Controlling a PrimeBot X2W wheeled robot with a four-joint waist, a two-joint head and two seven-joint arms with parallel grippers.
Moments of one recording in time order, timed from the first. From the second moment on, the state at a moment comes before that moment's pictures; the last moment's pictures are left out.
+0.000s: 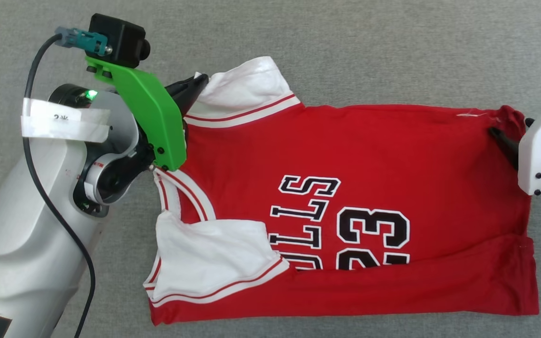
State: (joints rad) left arm -0.73 0.47 -0.46 0.03 -0.84 0.00 0.59; right arm -0.56 -0.52 0.18 0.19 0.46 0.13 0.71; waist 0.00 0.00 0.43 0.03
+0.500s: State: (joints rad) left arm -0.71 0.47 -0.47 0.04 -0.84 -0.01 0.55; right arm -0.61 -0.51 0.22 0.31 0.48 0.13 0.65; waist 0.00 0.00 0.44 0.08
